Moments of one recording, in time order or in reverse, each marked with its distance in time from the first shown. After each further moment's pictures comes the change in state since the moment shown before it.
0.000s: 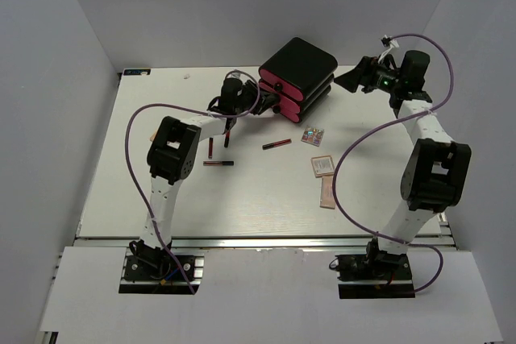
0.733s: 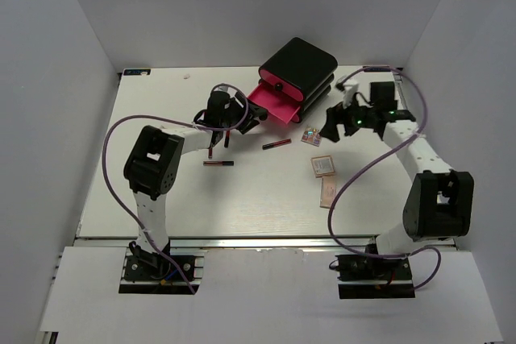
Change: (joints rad) left arm 0.011 -0.300 -0.406 0.003 -0.037 0.076; right arm 0.142 -0.269 -0.215 -0.536 0.196 -0.636
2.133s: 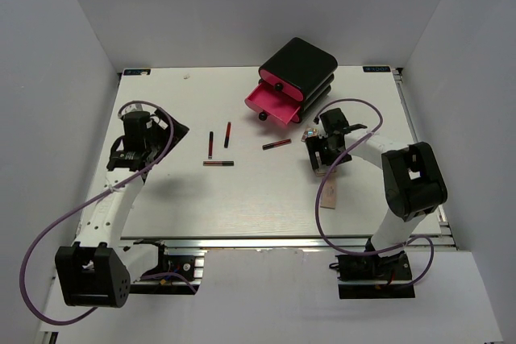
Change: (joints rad) left arm 0.374 -0.934 -0.363 -0.772 -0.274 0.377; right arm 0.323 0.197 -0.168 -0.047 0.742 0.402
